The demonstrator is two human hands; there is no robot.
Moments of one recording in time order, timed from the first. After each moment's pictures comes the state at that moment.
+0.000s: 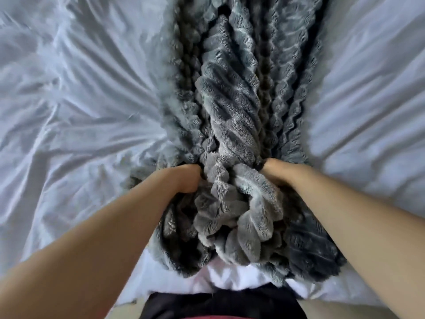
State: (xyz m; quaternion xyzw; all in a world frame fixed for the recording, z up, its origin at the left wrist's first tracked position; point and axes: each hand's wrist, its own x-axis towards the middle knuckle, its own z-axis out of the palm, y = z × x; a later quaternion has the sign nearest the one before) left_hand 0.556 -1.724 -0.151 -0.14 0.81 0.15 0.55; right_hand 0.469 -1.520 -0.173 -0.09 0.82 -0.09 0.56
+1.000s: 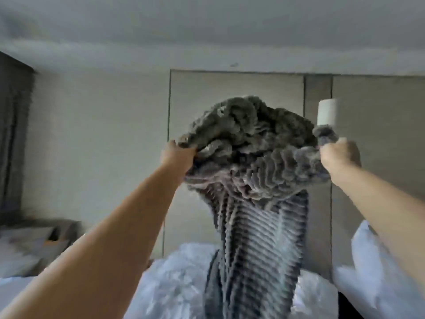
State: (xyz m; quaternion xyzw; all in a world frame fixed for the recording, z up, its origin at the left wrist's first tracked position) left_hand 0.419 -1.806 0.643 -0.14 0.73 0.48 -0.46; right_hand 0.309 -1.507 0.658 0.02 0.75 -0.53 -0.40
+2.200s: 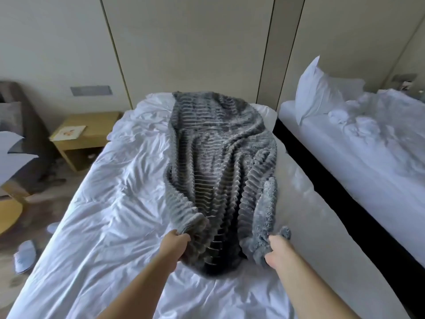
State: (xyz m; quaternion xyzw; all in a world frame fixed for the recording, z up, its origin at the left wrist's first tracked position) left_hand 0.653 -1.684 0.087 -0.37 0.73 0.57 0.10; right_hand 0.600 -1.432 0.105 0.44 0.50 -0.74 0.10
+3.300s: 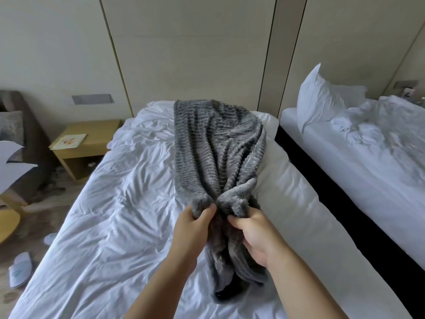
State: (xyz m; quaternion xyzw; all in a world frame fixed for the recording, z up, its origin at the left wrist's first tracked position) left_hand 0.643 -1.631 0.214 -0.19 0.67 0.71 -0.11; right_hand 0.608 -1.500 0.218 0.03 0.63 -0.75 0.22
